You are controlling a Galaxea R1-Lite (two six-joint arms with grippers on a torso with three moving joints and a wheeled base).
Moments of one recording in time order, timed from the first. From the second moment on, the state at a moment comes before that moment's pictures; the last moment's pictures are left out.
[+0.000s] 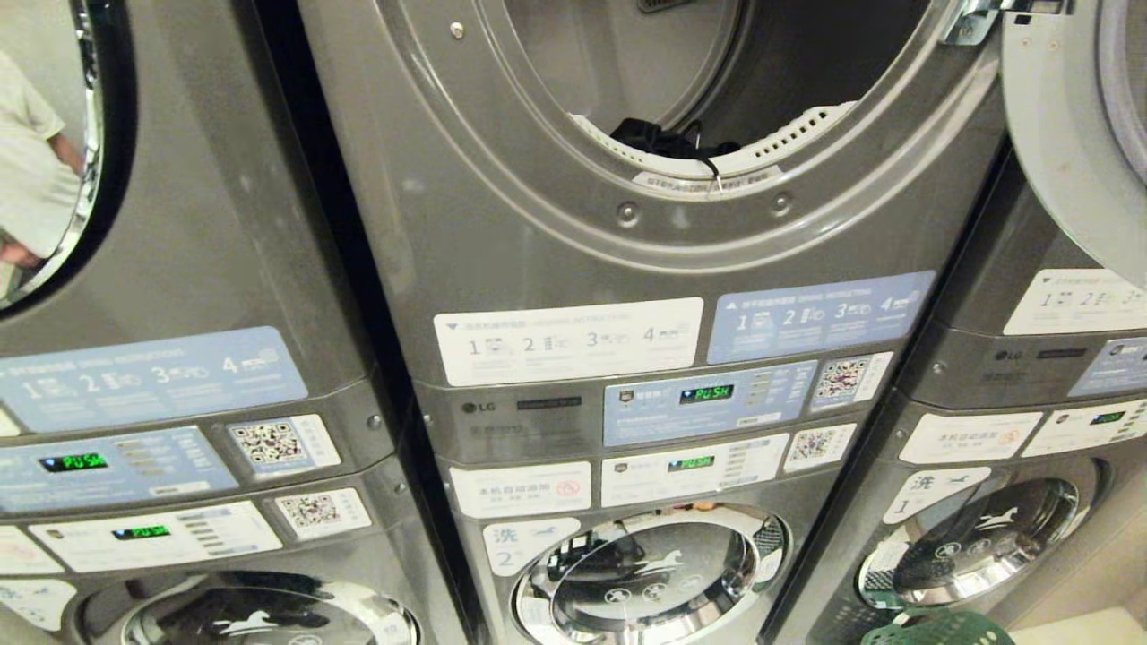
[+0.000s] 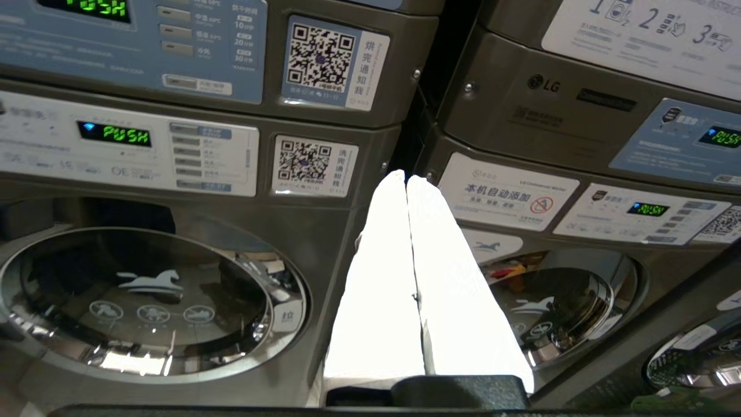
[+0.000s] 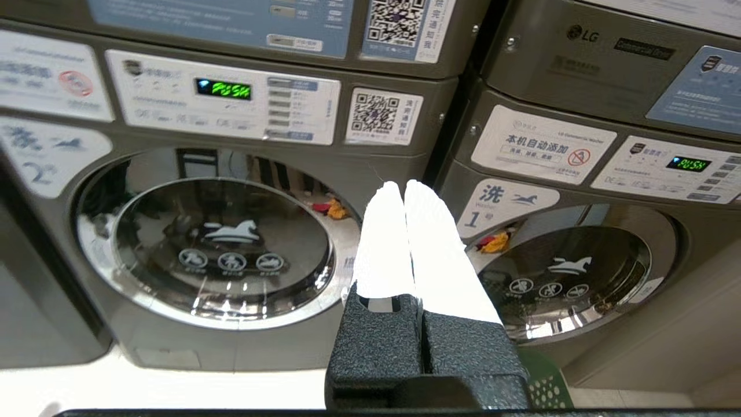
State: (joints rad) left arm -0.01 0.00 0.00 -0.04 0.07 -0.23; right arm 0.00 0.00 0.00 0.00 0.06 -0.19
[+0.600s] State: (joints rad) left arm -0.01 0.00 0.00 -0.04 0.07 -0.23; right arm 0.00 0.00 0.00 0.00 0.06 -0.19
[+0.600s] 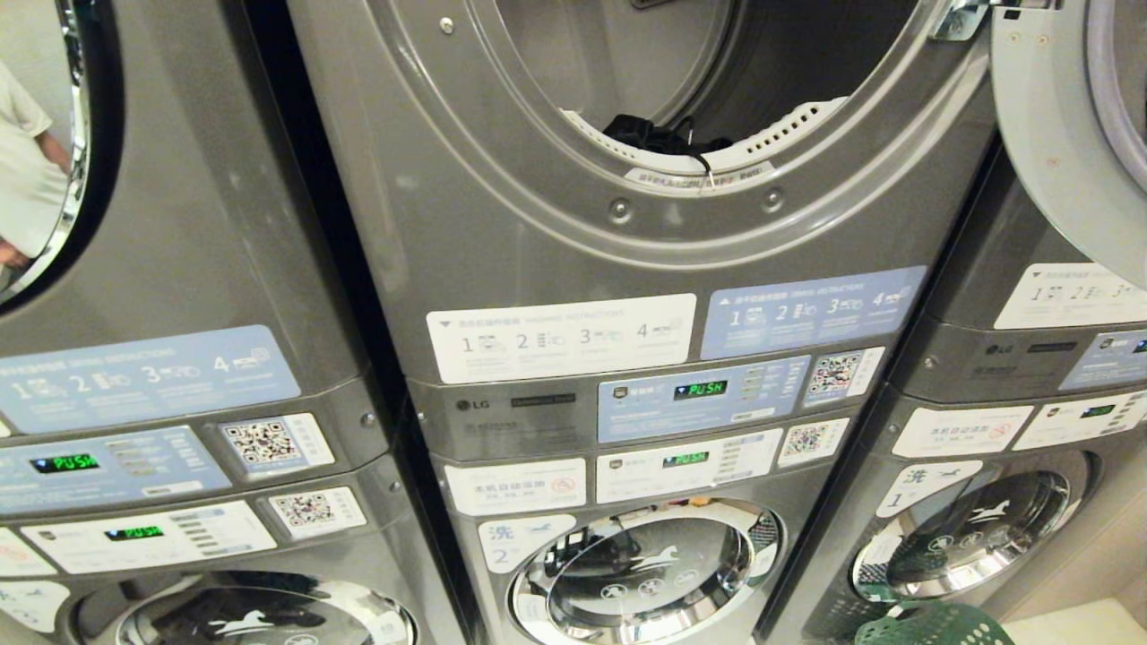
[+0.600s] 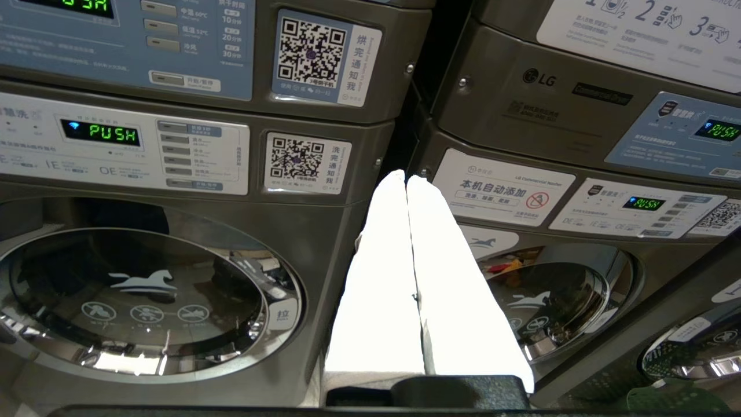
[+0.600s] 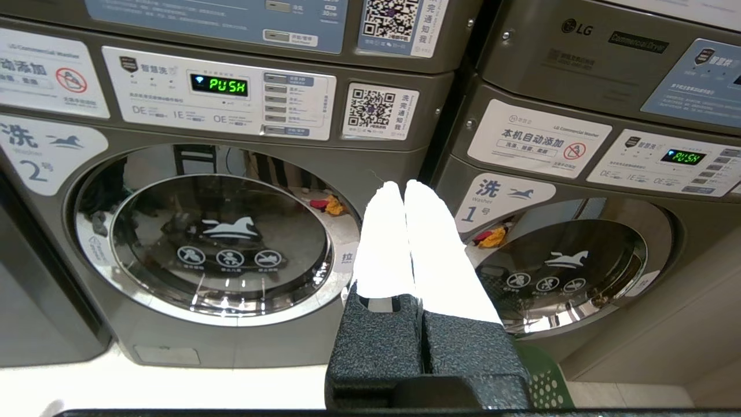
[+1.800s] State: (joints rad) left arm -0.01 0.00 0.00 -0.04 0.07 -0.23; right arm 0.00 0.00 0.00 0.00 0.06 -0.19
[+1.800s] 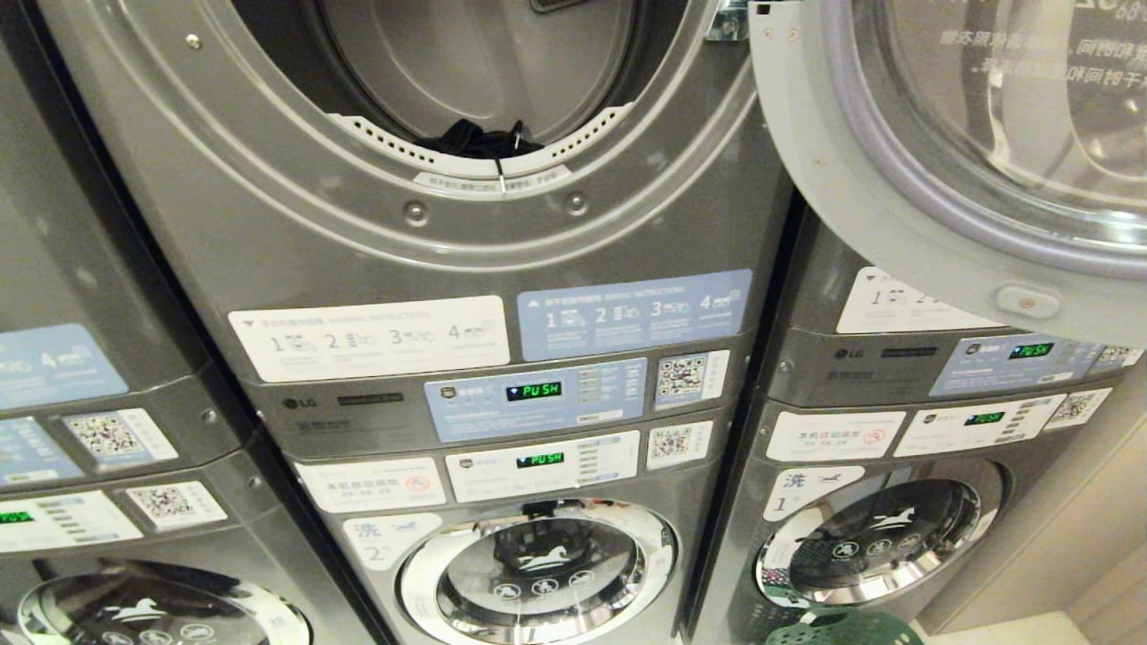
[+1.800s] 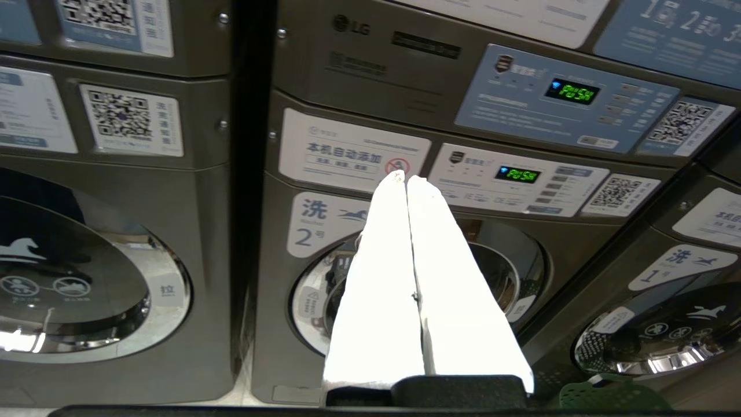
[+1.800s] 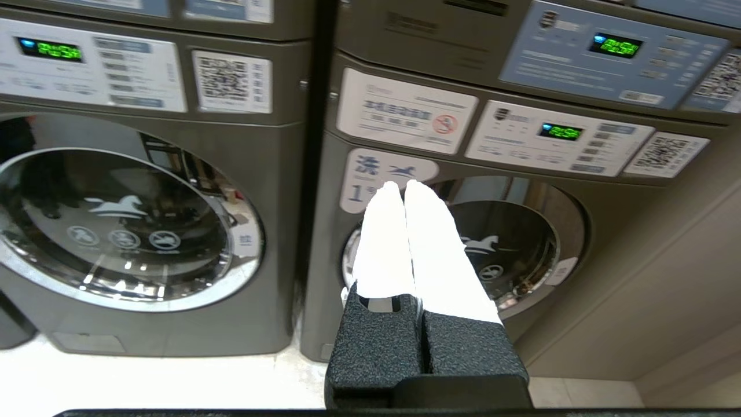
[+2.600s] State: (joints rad) left arm -0.01 0.00 0.00 -0.04 0.07 -0.23; right arm 0.00 0.00 0.00 0.00 0.06 -0.19
